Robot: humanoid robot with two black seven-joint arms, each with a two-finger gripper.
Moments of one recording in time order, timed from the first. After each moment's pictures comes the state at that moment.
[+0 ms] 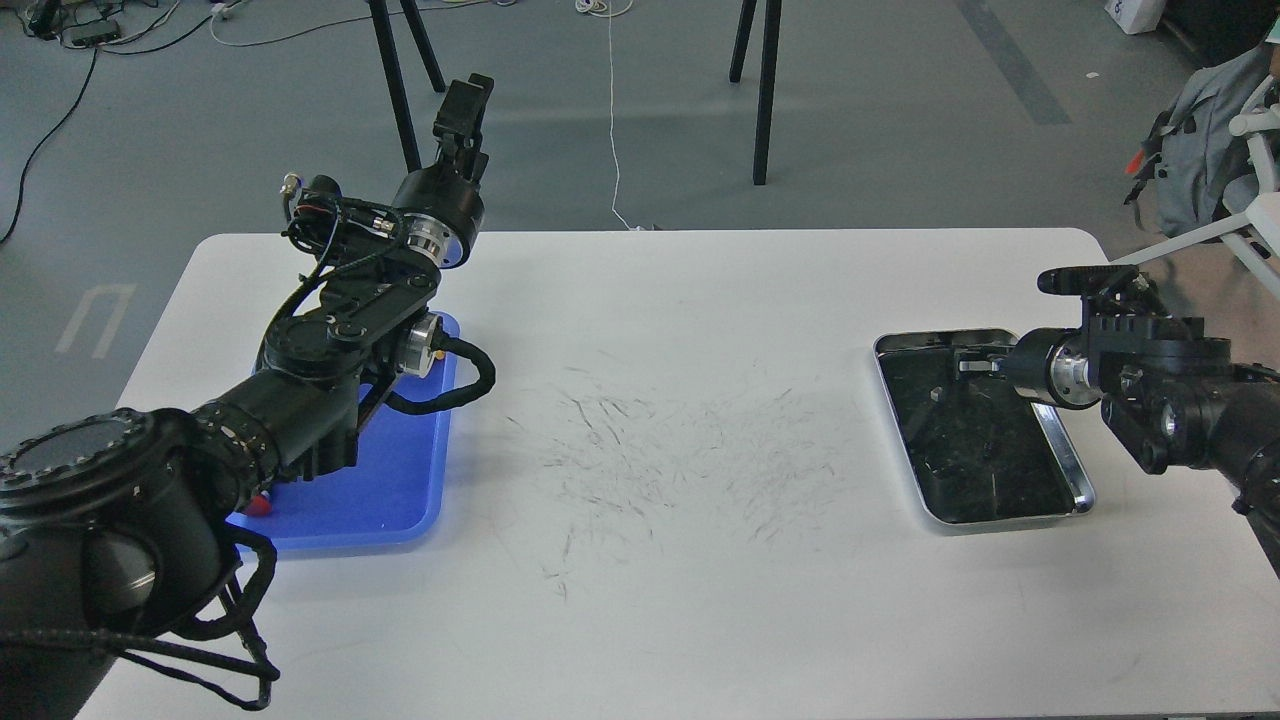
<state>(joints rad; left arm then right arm) -1.02 -0.02 -0.36 -0.34 0.38 0.17 -0.49 0.99 -0.27 -0.55 0.16 -0.92 0.24 0.49</state>
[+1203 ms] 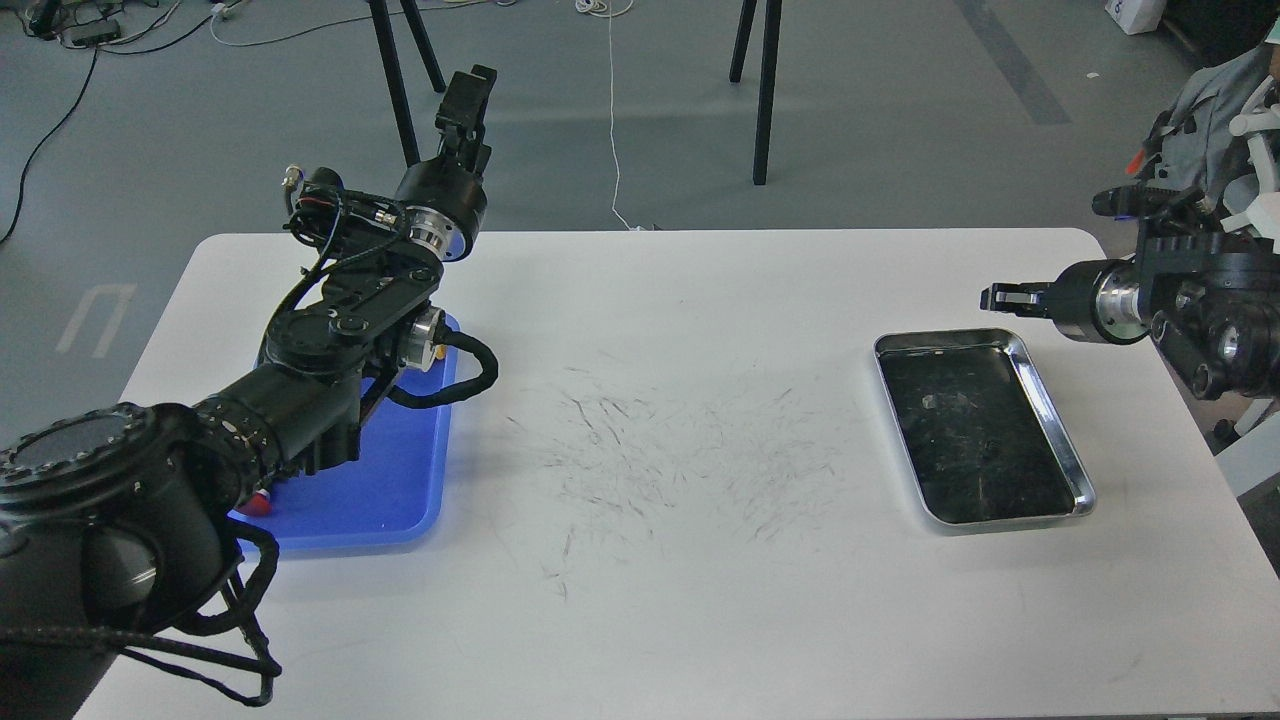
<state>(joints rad) -1.03 -0.02 -0.37 -0.34 0.38 0.17 -0.49 1.12 -0.34 -0.47 0.17 -0.91 0.42 0.49</state>
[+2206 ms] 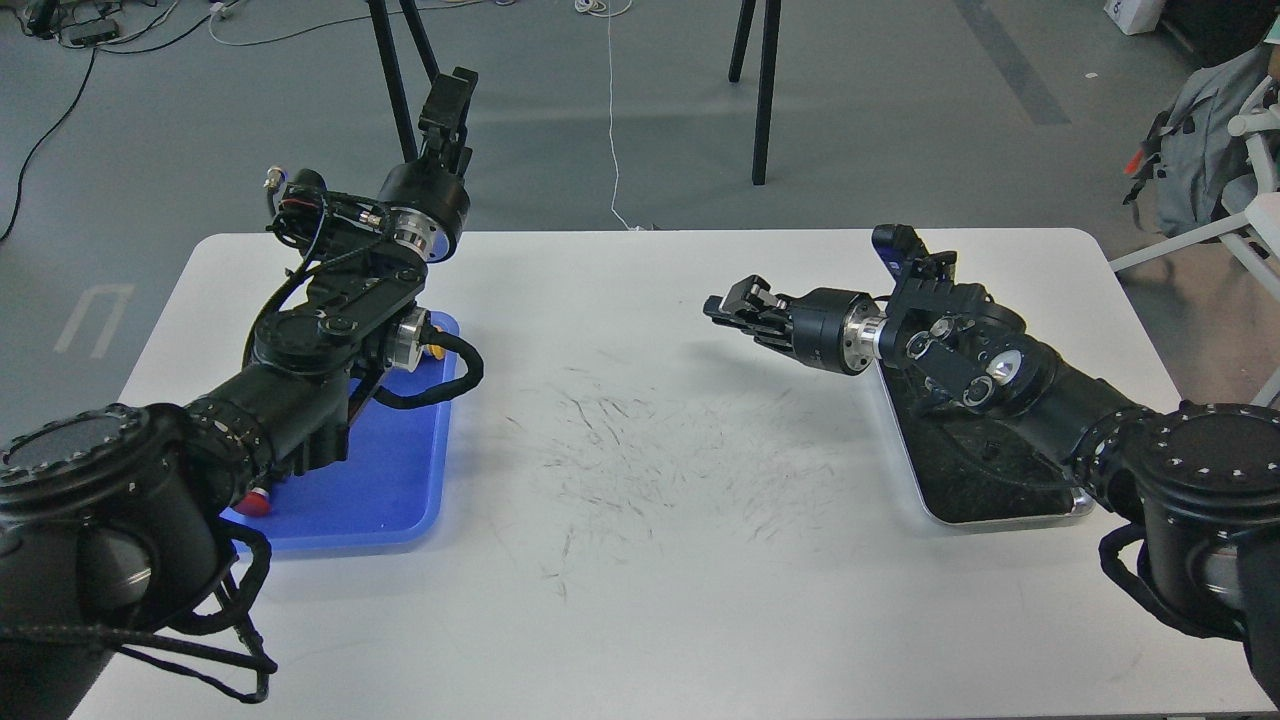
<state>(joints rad) -1.03 -0.01 -0.36 -0.30 0.38 0.17 -0.49 1.05 0.00 -0.17 0.28 -0.58 0.49 0.49</state>
